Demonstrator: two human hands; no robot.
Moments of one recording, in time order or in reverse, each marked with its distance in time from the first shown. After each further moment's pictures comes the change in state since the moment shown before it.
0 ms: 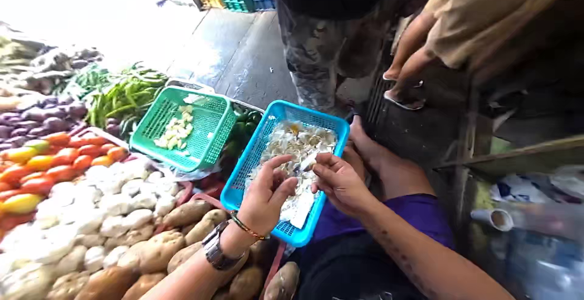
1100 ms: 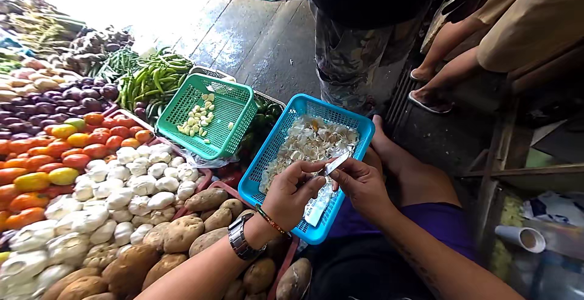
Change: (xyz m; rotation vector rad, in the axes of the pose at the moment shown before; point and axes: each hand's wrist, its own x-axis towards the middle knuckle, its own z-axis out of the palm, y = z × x) left_hand 0.004 0.002 0.005 -0.255 -0.018 -0.021; right_hand 0.001 0.013 -0.003 -0.335 -0.031 -0.279
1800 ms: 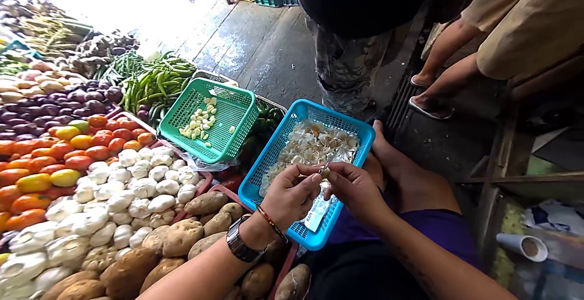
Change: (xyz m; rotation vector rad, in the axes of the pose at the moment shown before) left_hand 0.006 0.020 -0.001 -0.455 0.032 -0.393; right_hand 0.007 -0.009 0.006 0.186 -0.065 0.194
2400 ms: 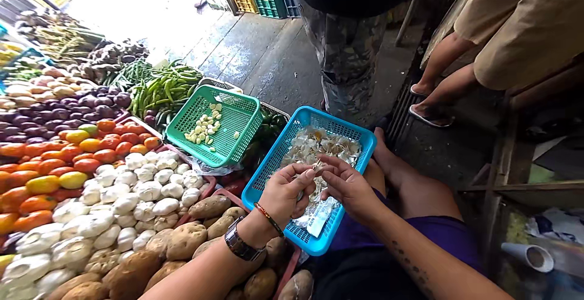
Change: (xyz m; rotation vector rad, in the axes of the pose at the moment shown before) left_hand 0.001 0.008 -0.008 -0.035 0.072 -0.035; right_hand 0.018 0.007 0.001 0.015 -0.047 0.119
